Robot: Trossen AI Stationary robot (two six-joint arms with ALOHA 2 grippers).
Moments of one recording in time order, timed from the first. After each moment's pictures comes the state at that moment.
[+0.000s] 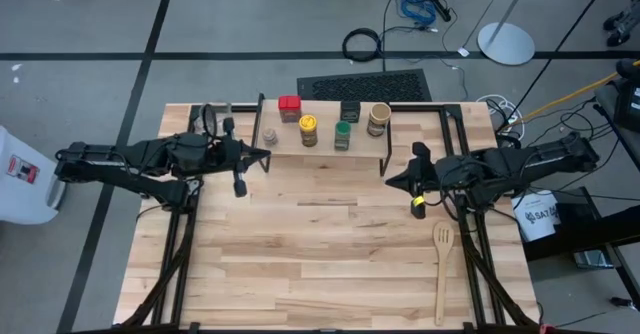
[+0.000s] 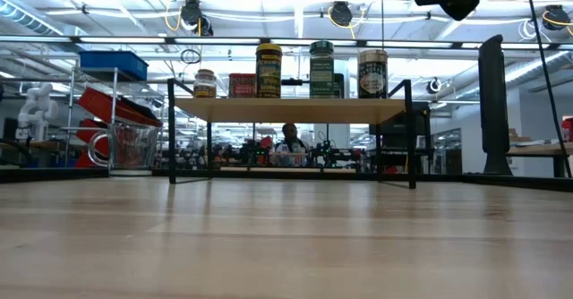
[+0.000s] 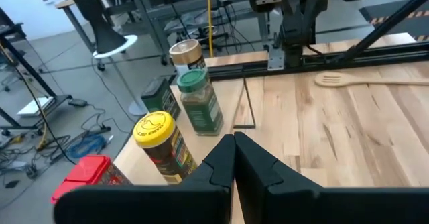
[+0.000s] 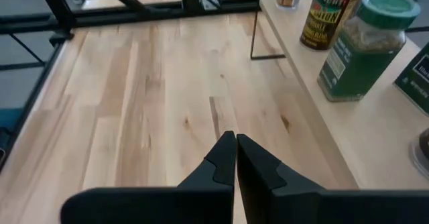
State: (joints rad) left arm -0.05 0.83 0.93 -0.36 -0.33 0.17; right arm 0.22 0.85 0.84 -0.53 0.31 0.23
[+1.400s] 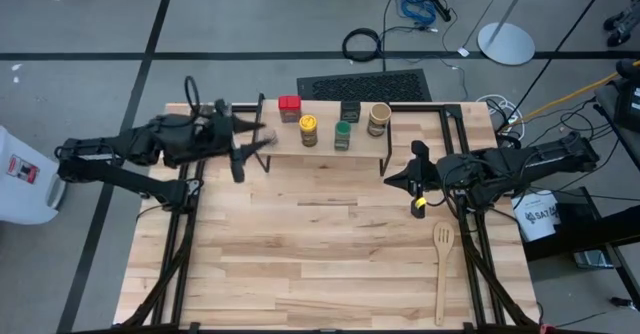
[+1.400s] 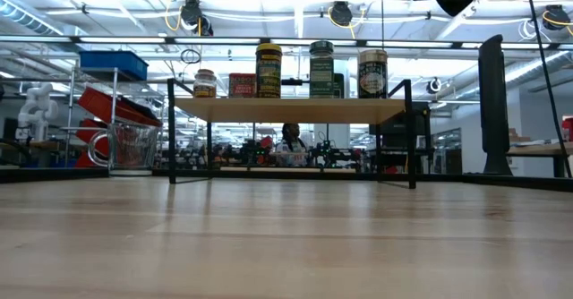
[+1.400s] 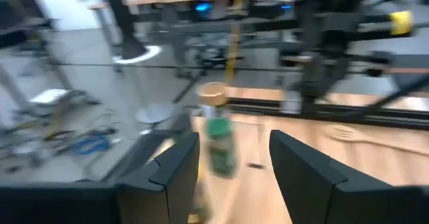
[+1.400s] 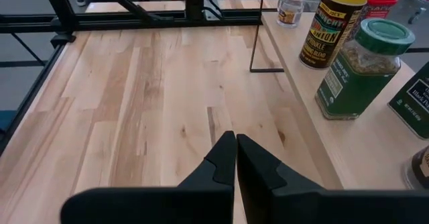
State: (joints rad) left arm -0.03 0.92 1.17 -0.44 -0.34 0.05; right arm 0.22 0.85 0.84 -0.48 0.31 0.16
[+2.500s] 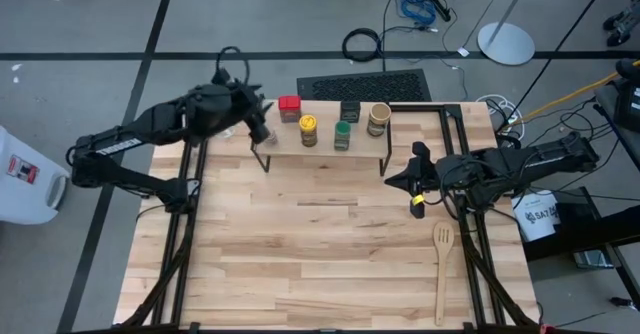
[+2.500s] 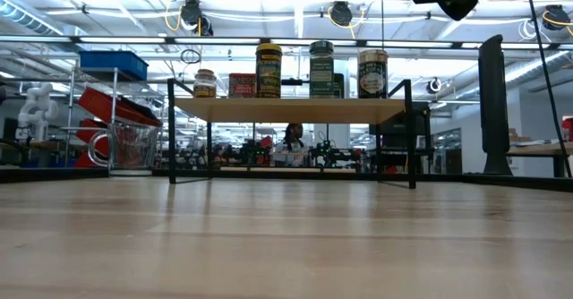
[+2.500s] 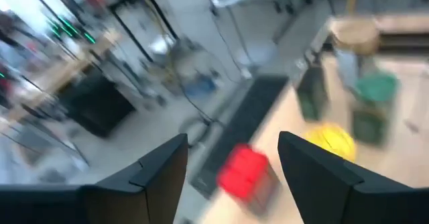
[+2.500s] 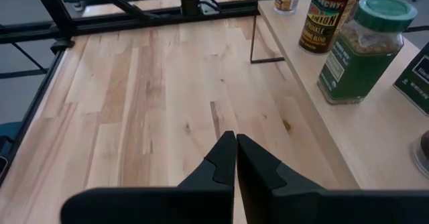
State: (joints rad) left arm 0.23 1.15 1.42 -0.71 -0.53 0.18; right arm 0.22 0.85 0.84 -0.51 0.31 0.24
